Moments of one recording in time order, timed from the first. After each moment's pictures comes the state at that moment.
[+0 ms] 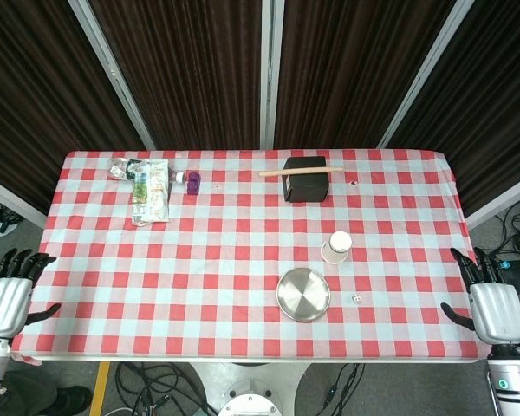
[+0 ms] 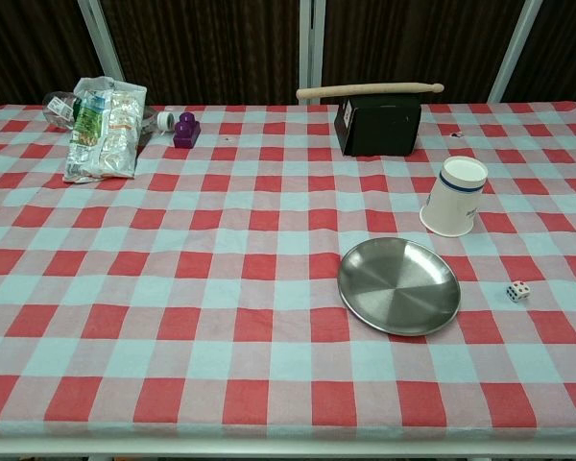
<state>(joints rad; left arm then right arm) -0.11 -1.15 -0.03 -1.55 1.48 1.45 0.09 0.10 -1.12 0.07 -1.63 -1.51 1.46 -0.11</state>
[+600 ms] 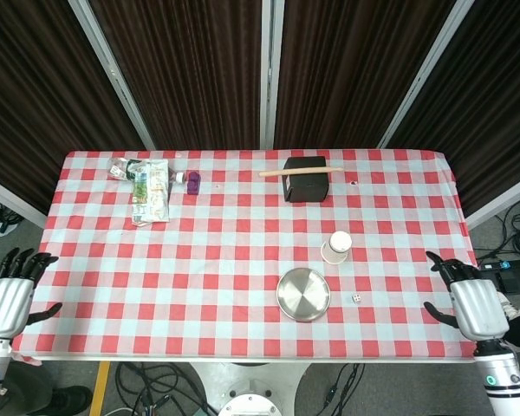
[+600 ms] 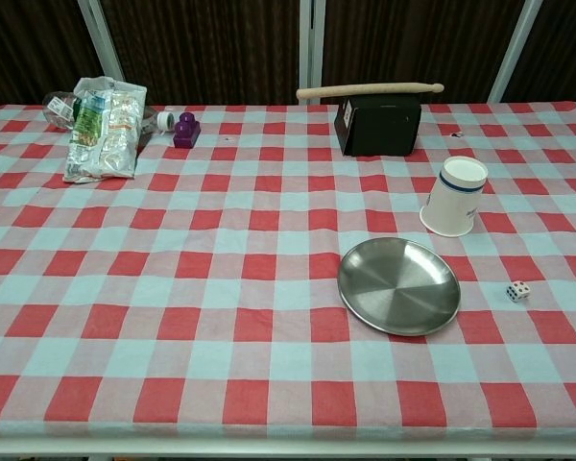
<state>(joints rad) -0.11 -1.17 -0.03 -1.52 1.51 1.47 0.06 0.14 -1.13 0.05 -1.64 -1.57 1.41 -0.10</state>
